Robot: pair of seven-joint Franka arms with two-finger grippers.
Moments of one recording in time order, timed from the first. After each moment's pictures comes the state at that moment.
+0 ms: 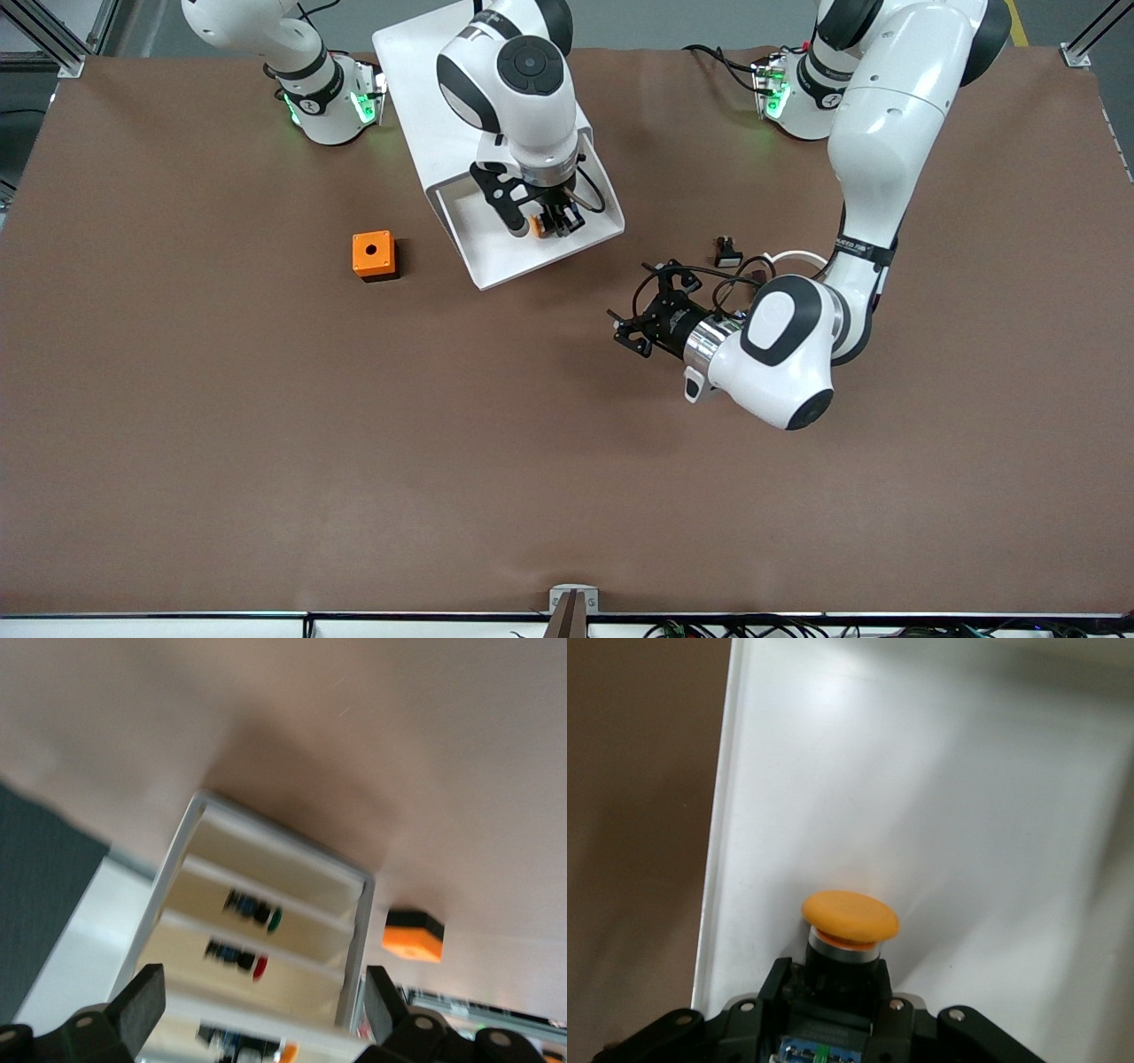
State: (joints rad) left arm -0.34 0.81 -0.11 -1.24 -0.76 1.54 -1.23; right arm 0.96 0.32 -0.09 -1.72 0.10 2.04 1.82
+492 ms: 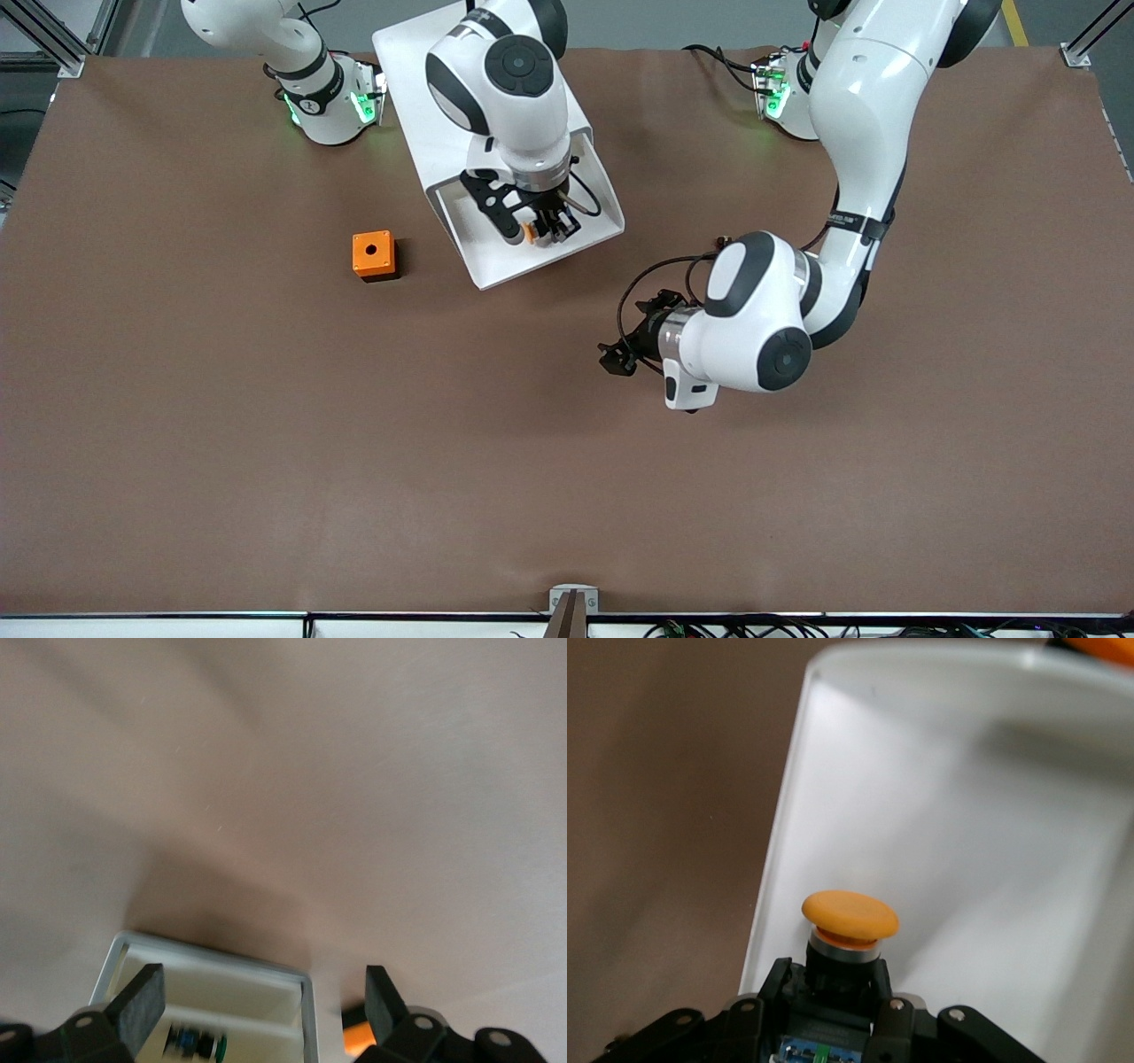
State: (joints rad) left arm -0.42 0.73 -0.13 -1.24 -0.46 1.82 -1.18; right arm 0.91 0.32 -0.11 -1.64 0.09 1.94 1.65
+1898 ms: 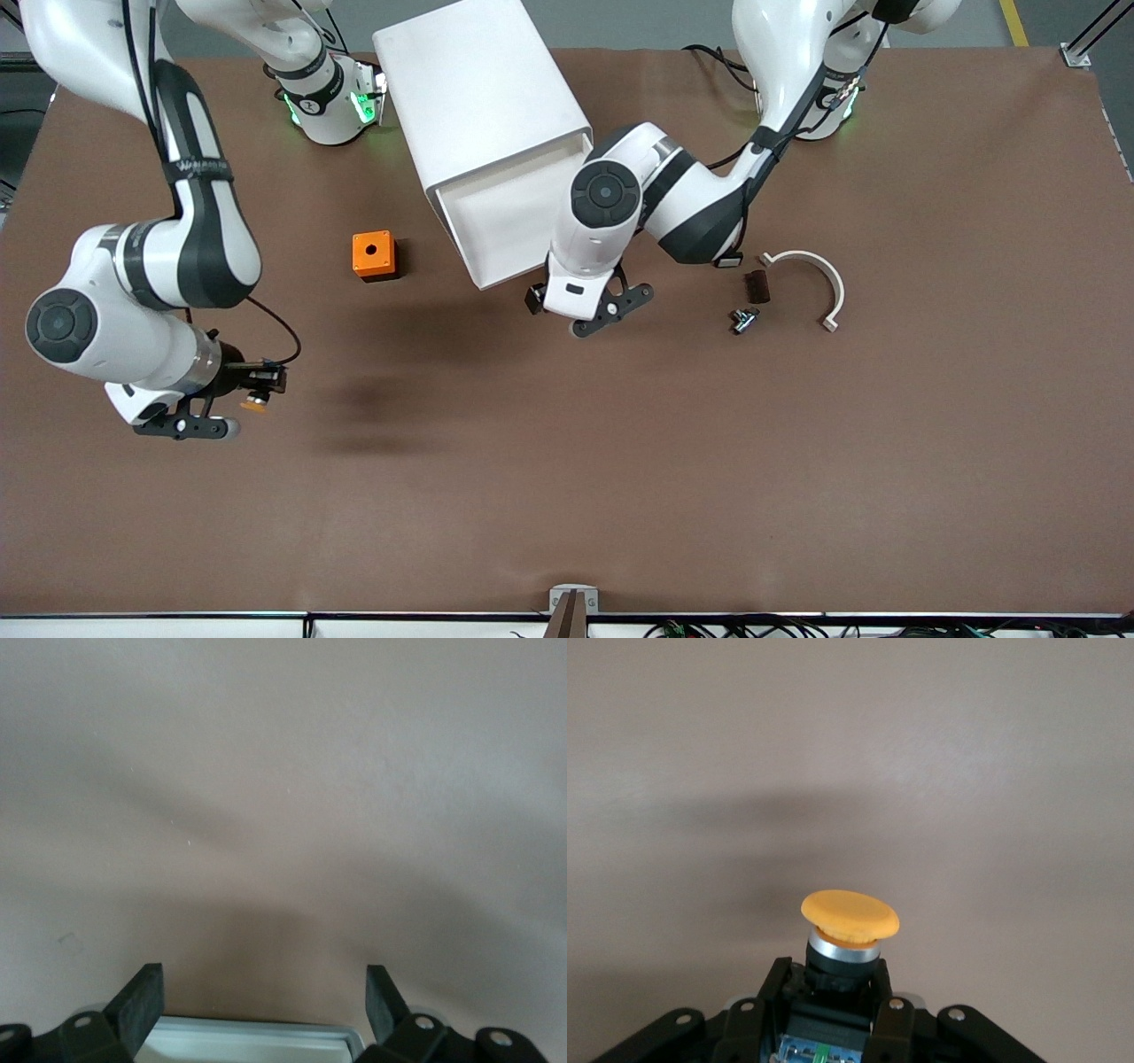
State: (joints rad) left arm -0.68 0.63 -0.13 -1.32 -0.10 1.97 -1.27; right arm 0.15 0.49 -0.13 -1.62 0.09 2.06 0.01
